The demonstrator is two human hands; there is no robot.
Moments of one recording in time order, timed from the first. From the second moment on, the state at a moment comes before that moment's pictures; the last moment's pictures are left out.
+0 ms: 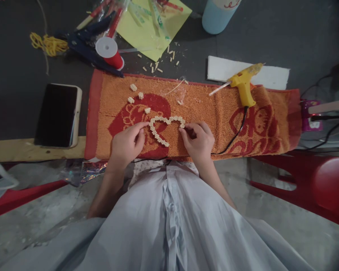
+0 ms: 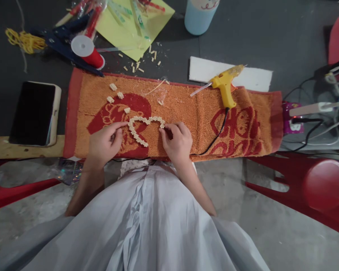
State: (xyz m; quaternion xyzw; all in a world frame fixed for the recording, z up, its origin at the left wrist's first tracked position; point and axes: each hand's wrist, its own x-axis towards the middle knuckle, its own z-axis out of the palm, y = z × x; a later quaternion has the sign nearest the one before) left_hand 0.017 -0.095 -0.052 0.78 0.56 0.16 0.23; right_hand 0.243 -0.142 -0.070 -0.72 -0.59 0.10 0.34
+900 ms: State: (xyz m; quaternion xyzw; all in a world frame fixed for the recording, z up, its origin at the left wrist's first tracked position) left_hand 0.015 -0.095 -0.054 0.79 0.55 0.16 0.23; right_hand 0.247 -0.146 -0.069 -0.71 -0.60 0.10 0.34
